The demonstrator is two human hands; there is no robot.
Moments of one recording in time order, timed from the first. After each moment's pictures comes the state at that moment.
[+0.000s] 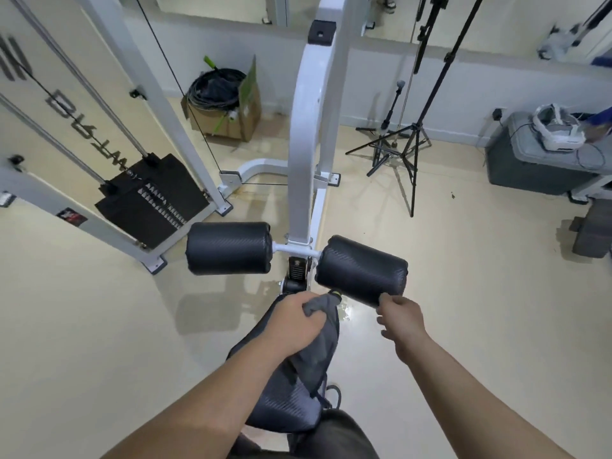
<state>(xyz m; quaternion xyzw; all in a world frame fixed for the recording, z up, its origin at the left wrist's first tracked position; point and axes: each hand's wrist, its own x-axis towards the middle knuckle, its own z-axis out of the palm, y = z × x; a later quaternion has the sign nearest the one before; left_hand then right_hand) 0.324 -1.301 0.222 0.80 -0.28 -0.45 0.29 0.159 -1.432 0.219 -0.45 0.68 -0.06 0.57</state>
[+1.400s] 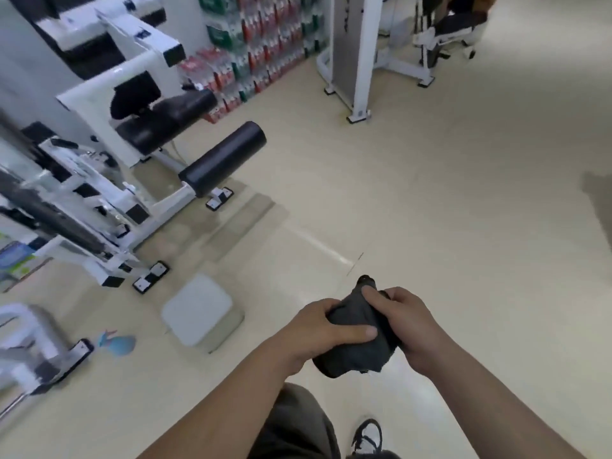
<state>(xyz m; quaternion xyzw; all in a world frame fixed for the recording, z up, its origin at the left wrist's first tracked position) 0.568 -0.452 0.318 0.56 0.43 -0.04 0.71 0.733 -0.539 0.313 -0.70 -0.12 0.53 0.46</state>
